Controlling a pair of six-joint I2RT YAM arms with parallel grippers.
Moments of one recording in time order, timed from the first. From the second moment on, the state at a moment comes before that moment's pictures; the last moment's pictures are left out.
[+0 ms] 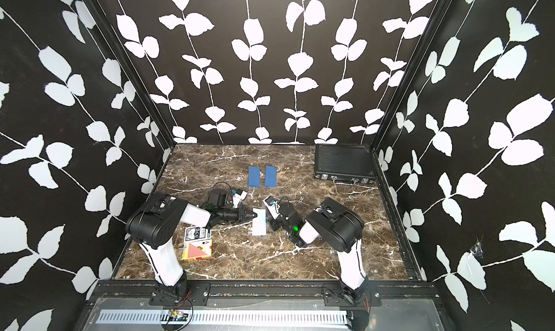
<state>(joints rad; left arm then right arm) -0.38 1.85 0.61 0.45 0.85 -0.63 0.78 1.94 0.61 0.88 -0.12 -0.05</state>
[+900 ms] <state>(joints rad) -0.37 1.85 0.65 0.36 0.87 -0.60 0.87 1.91 0.52 0.91 -0.25 0.03</state>
